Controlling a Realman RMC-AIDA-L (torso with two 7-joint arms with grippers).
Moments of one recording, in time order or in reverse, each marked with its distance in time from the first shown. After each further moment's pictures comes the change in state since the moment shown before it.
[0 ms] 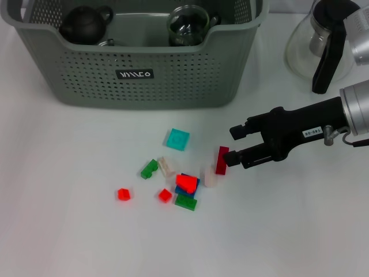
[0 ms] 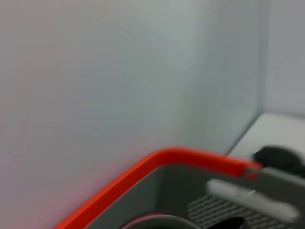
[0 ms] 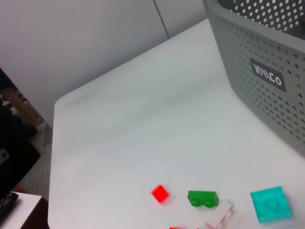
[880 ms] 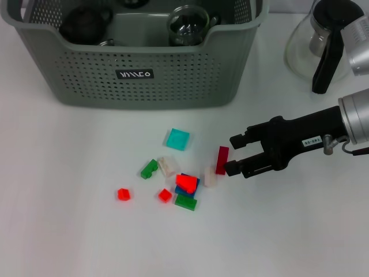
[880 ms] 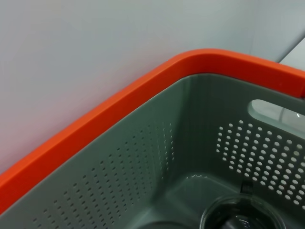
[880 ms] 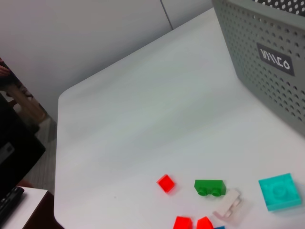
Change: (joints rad) left arm -0.181 -0.034 0.232 -0.294 0.343 -0.329 -0.286; right arm -0.012 0.008 -0.004 0.010 -0.014 -0.004 -0.007
